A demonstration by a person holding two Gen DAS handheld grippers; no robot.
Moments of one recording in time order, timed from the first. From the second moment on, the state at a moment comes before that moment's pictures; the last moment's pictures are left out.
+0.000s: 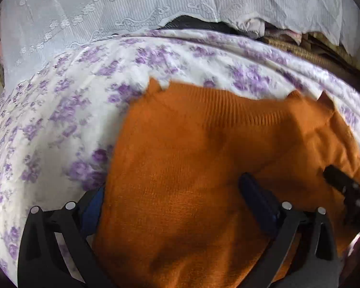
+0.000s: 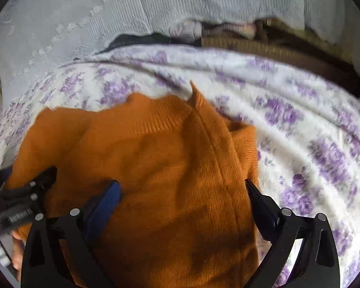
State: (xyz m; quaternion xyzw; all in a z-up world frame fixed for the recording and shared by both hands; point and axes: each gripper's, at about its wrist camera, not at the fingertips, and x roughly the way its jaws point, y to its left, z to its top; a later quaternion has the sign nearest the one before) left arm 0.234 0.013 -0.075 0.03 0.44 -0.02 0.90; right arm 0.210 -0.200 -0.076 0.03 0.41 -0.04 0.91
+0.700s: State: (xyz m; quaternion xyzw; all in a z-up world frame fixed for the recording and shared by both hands) left arm 0.136 0.017 -0.060 0.06 0.40 0.02 0.92; right arm 0.130 -0.188 -0.065 0.00 0.37 -0.05 0.93
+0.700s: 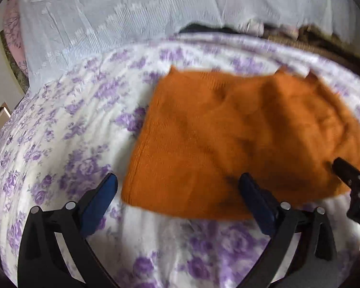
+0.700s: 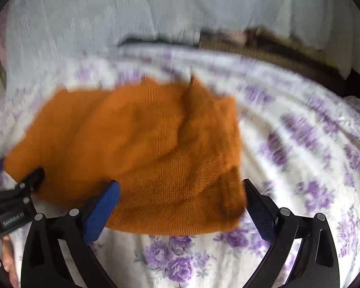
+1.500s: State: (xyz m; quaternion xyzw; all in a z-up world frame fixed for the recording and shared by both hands) left arm 0.175 0.087 -0.057 -0.24 0.45 -0.17 0.84; right arm 0.121 -0.214 -0.033 0.13 0.28 0.05 0.95
